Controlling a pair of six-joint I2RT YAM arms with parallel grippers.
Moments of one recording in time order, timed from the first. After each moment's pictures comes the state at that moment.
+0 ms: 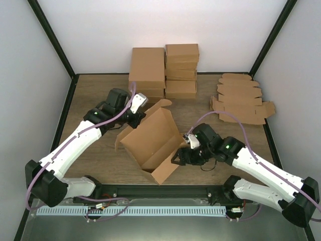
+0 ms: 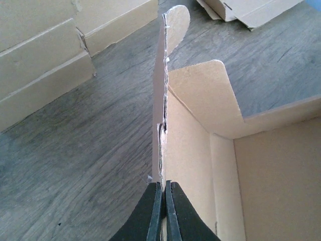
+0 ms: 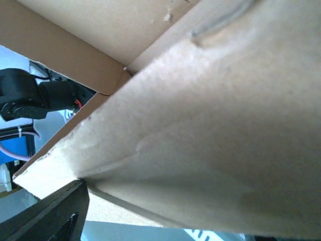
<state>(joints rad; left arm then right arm) -0.54 1.28 1.17 -0.64 0.25 0.07 0.82 0.94 0.80 -0.86 -0.47 0.70</state>
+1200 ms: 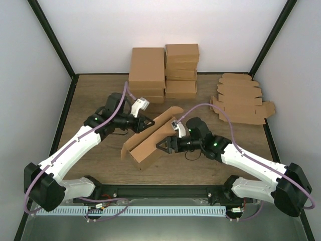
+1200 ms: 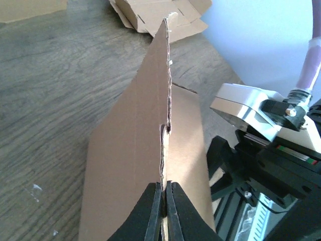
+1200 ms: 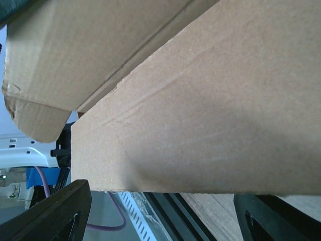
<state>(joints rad) -0.55 1.23 1.06 -0.51 0.59 -0.20 0.82 1.09 0.70 -0.18 -0.52 0.74</state>
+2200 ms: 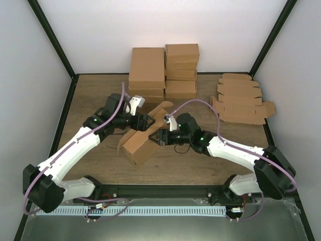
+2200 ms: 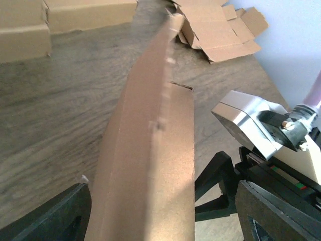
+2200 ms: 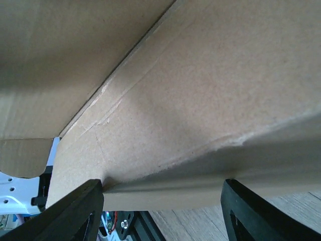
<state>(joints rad) -0.56 1.22 1.04 -0.49 0.41 -0.29 0.82 1.32 0.73 0.07 -0.44 0.76</state>
